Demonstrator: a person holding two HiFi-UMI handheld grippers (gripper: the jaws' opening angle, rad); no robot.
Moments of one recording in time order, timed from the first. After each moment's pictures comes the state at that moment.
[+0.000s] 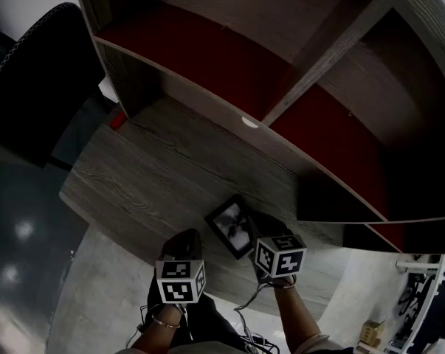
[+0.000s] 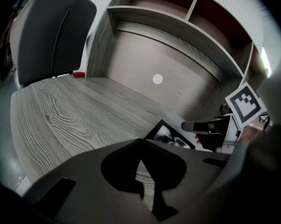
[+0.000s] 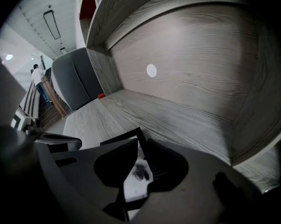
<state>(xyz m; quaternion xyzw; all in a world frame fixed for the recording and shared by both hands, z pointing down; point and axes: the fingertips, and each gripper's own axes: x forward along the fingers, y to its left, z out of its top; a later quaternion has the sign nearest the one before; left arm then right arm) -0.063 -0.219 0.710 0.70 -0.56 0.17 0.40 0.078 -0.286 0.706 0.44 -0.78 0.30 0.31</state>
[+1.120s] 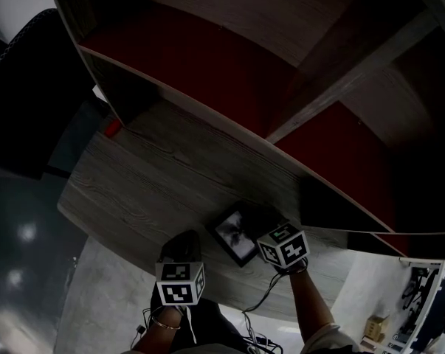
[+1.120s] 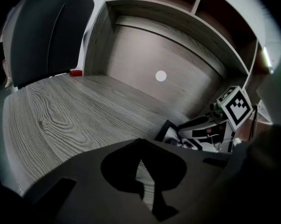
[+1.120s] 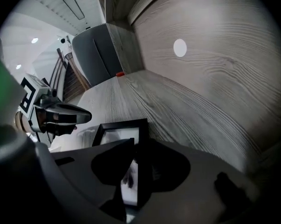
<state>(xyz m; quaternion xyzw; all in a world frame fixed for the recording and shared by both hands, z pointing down) -0.072 -0.238 0.723 0.70 -0.56 0.18 0.40 0.060 -0.292 0.745 0.27 -0.83 0.27 0.41</state>
